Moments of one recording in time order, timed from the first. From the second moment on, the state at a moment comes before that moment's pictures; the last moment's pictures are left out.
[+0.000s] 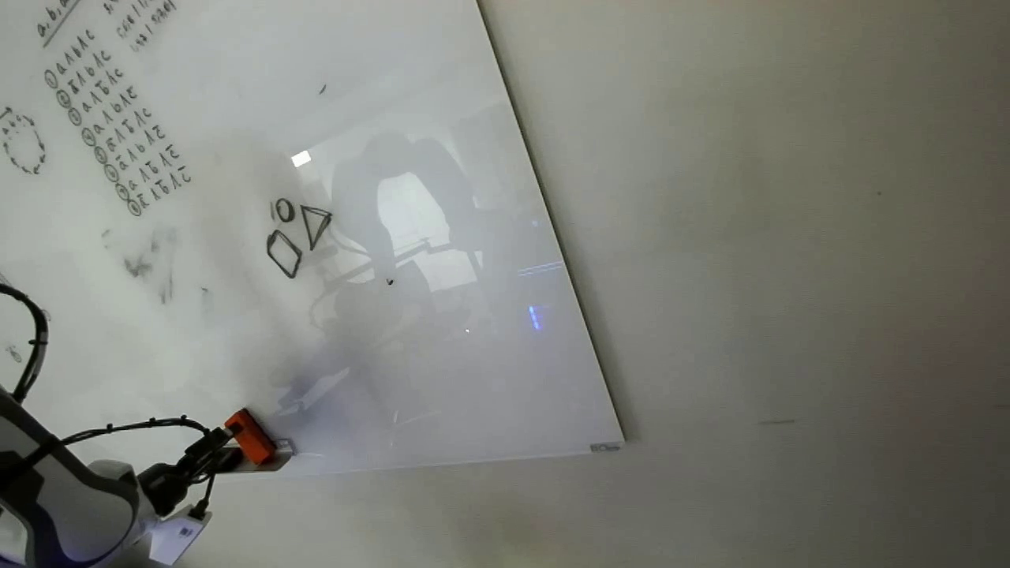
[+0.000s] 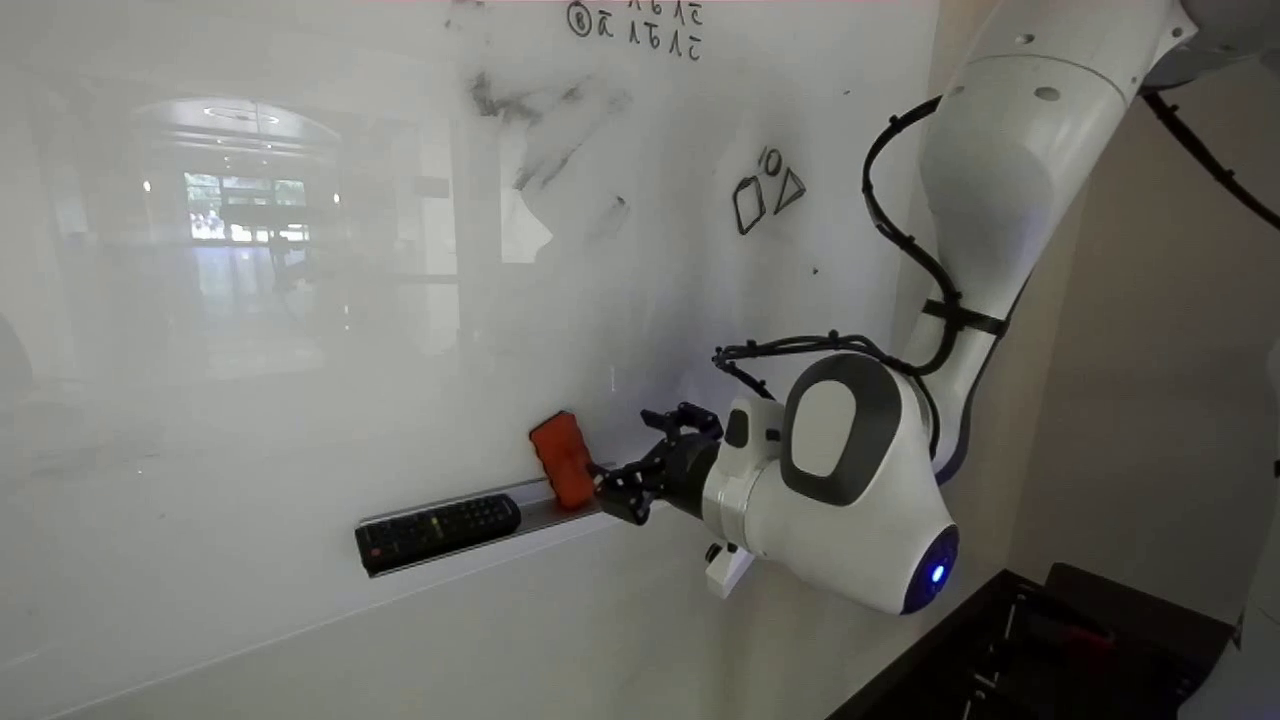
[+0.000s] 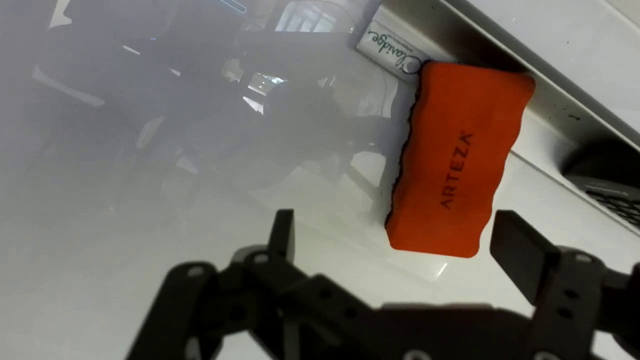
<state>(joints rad) 0.29 0.33 0.37 -2.45 -2.37 1.86 2.28</state>
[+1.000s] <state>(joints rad) 0.27 0.44 0.37 -2.39 -2.50 1.81 2.44</state>
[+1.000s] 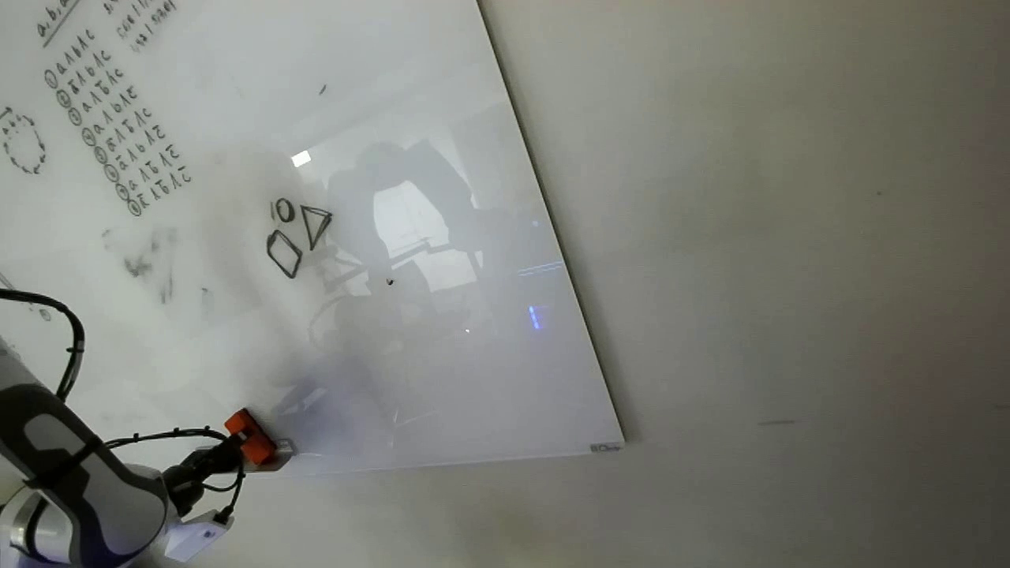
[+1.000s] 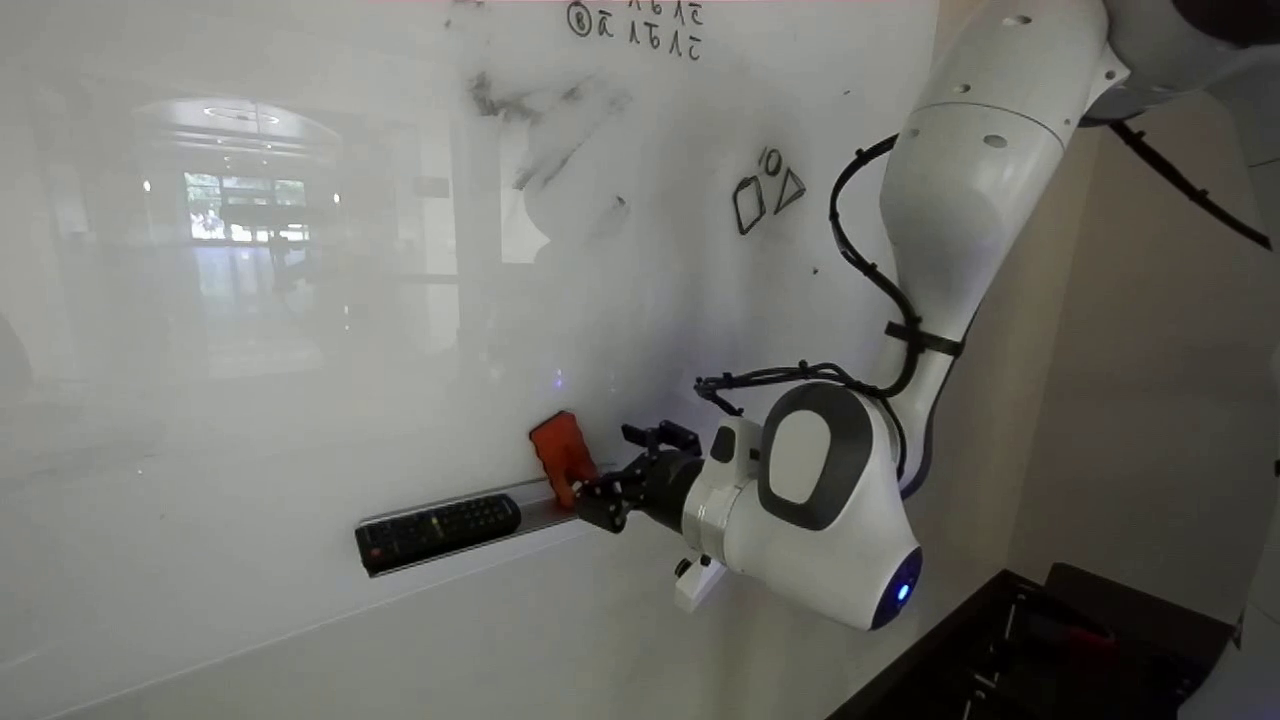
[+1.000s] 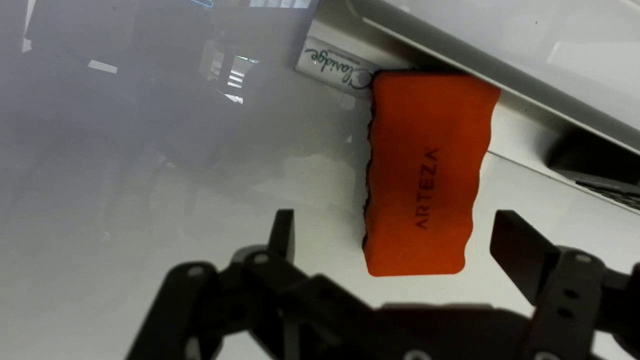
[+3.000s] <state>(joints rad) 0.31 0.60 0.38 -2.18 -2.28 1.78 2.44</state>
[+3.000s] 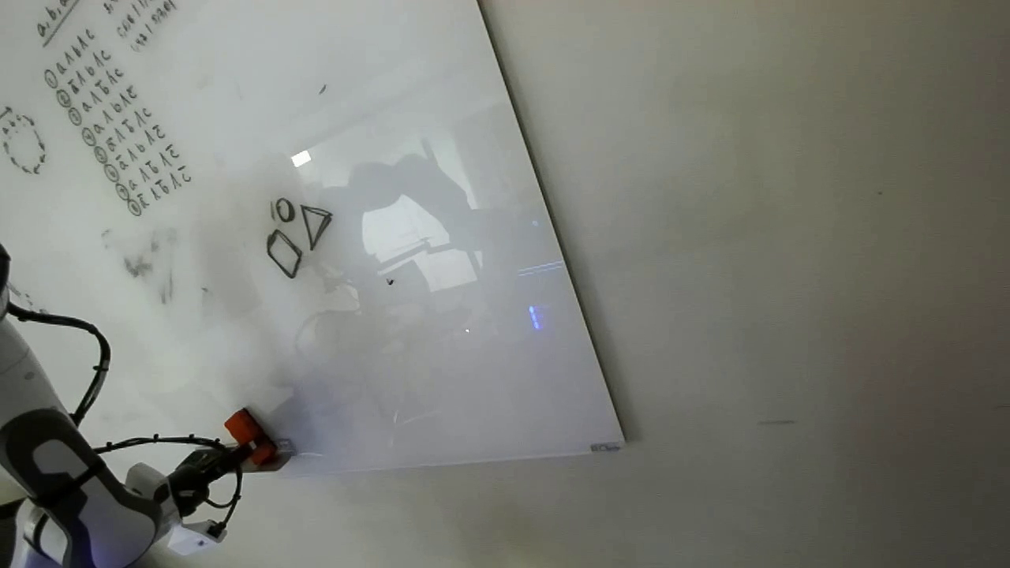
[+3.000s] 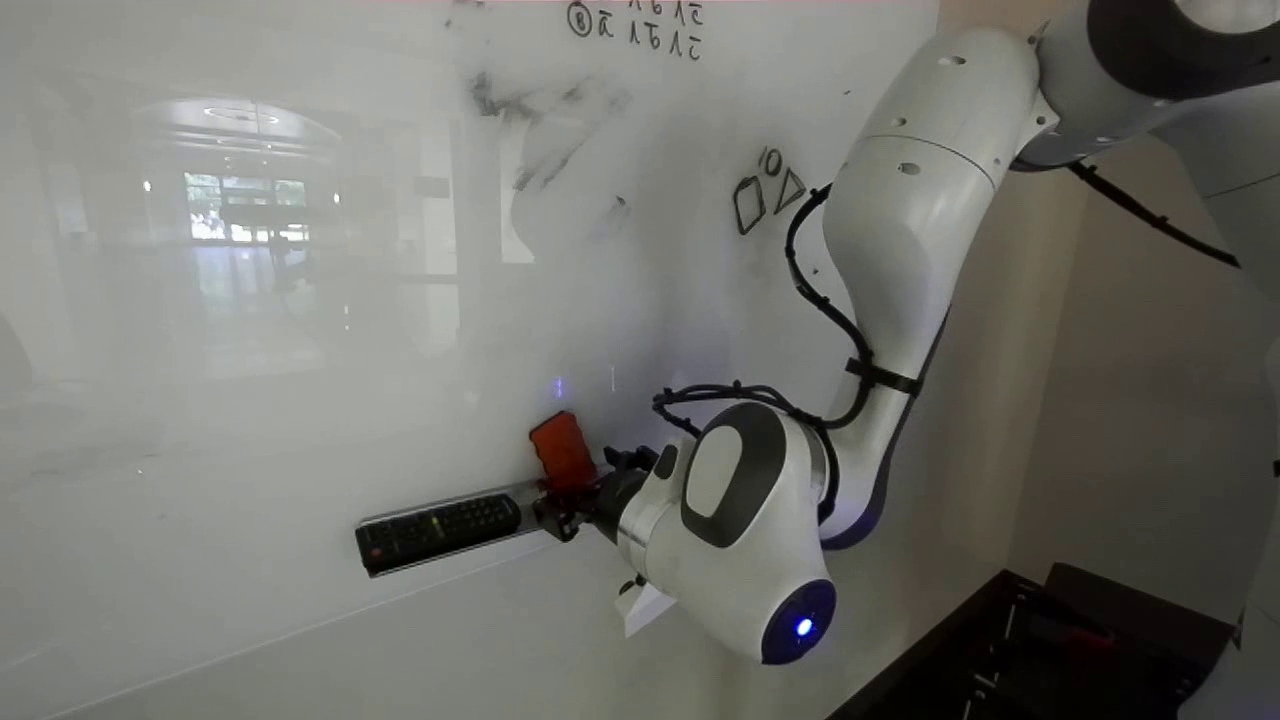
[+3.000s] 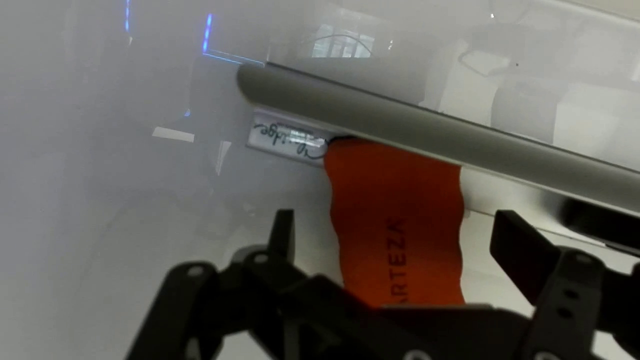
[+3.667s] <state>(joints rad) 0.33 0.61 0.38 -2.16 -2.26 1.77 2.42</state>
